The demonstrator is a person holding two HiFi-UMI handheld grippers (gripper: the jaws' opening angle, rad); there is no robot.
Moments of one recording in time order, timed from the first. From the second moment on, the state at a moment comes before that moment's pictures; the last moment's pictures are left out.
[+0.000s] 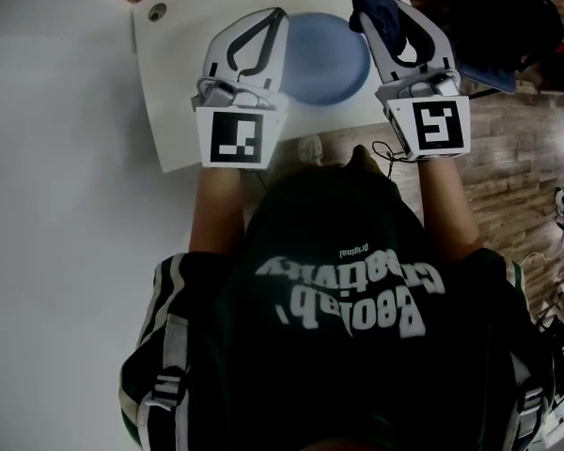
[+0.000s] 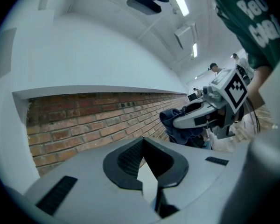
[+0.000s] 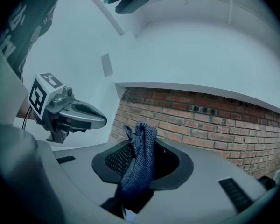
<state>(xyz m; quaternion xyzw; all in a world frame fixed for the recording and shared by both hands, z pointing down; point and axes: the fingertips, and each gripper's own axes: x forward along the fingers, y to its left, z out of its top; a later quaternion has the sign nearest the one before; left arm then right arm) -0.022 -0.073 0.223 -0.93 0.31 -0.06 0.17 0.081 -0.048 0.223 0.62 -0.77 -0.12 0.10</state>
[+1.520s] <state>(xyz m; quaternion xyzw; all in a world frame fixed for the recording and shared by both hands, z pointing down) -0.013 -0.101 0.240 -0.93 0.33 -0.06 0.12 0.083 -0.076 0.245 0.59 -0.79 -0.09 0.11</state>
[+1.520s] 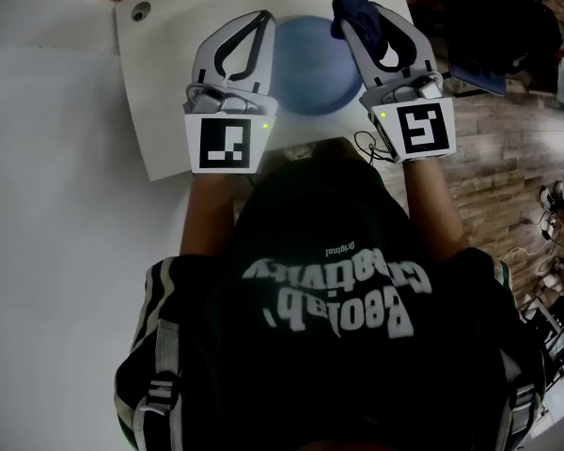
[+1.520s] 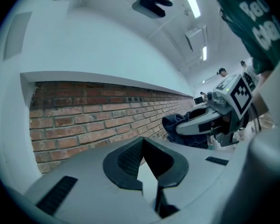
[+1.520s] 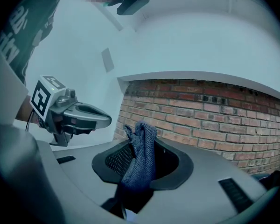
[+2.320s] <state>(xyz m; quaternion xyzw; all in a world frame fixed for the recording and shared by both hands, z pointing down) 0.008 -0.110 0.266 -0.90 0.42 -0.11 0.10 0.091 -0.111 0.297 0.49 -0.87 -0.03 0.07</state>
